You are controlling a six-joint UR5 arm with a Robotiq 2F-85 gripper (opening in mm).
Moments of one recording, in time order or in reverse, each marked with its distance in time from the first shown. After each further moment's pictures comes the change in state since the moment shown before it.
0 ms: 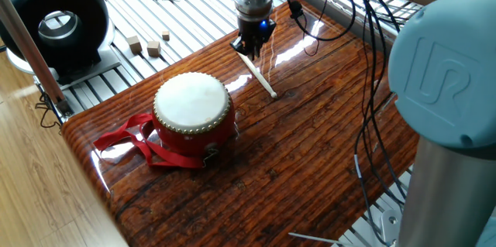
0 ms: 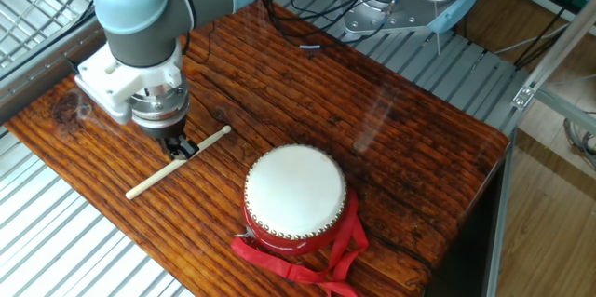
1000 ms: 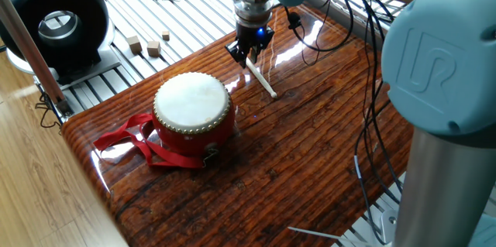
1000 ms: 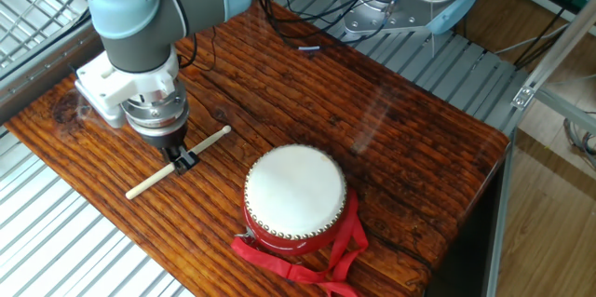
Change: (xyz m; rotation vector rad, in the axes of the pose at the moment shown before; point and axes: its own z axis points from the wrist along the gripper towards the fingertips) arm -0.008 0.011 0.023 -0.076 -0.017 0.073
